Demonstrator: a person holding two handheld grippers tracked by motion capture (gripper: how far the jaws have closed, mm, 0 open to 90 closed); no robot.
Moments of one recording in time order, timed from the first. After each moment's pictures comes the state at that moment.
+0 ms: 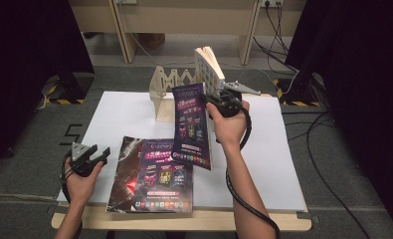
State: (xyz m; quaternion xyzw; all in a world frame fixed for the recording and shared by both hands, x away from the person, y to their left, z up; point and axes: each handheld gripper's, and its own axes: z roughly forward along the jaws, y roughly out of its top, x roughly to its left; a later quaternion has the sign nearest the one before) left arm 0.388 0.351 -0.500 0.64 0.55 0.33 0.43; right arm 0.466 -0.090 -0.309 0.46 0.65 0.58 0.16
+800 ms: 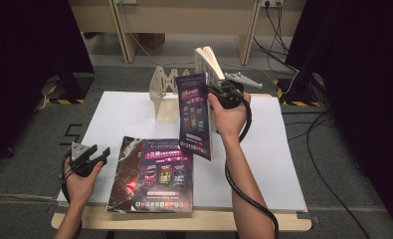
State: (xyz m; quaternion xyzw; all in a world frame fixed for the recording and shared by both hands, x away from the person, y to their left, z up) left arm 0.388 0.352 -0.500 0.64 0.55 0.33 0.43; right arm 0.480 -0.091 -0.294 0.46 0.64 0.59 0.19
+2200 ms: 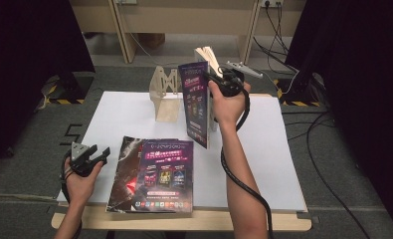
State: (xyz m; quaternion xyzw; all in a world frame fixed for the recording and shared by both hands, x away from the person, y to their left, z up) left arm 0.388 0.352 -0.500 0.63 0.55 0.33 0.43; right arm 0.510 -0.090 -0.285 0.47 0.61 0.61 0.19
